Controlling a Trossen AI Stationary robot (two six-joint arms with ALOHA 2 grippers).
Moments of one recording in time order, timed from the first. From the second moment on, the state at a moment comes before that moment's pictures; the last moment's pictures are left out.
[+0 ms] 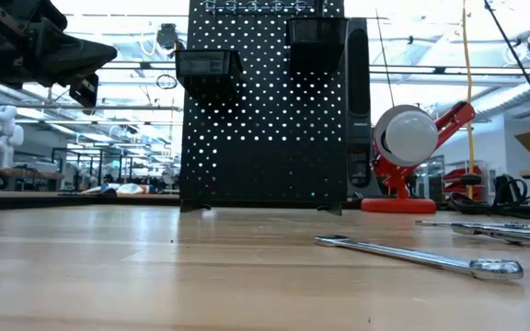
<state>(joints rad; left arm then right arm) 0.00 0.05 0.00 0.15 0.06 -0.15 0.24 1.74 2.05 -1.41 0.75 0.08</state>
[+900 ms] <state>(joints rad) 0.00 0.05 0.00 0.15 0.06 -0.15 0.16 1.74 2.05 -1.36 0.74 0.06</state>
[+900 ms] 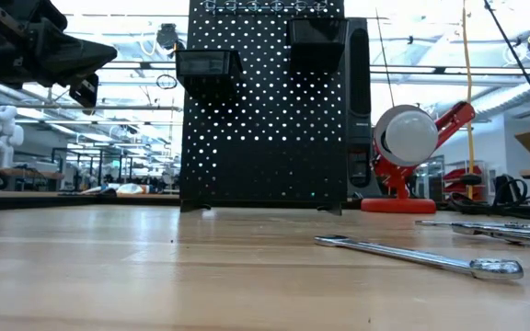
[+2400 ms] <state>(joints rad) 0.00 0.05 0.00 0.04 0.02 -0.18 0.70 1.24 1.13 -1.19 0.67 1.08</state>
